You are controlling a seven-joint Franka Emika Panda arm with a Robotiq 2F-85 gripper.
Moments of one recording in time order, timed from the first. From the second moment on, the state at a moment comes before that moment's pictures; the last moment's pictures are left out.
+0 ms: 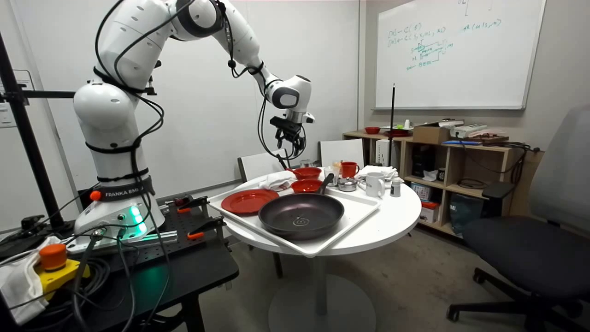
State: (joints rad) arm -0.01 0.55 0.20 -1.81 0.35 2.32 -0.52
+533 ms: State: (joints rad) arm -0.01 0.72 0.21 -1.72 0.32 2.36 -0.52
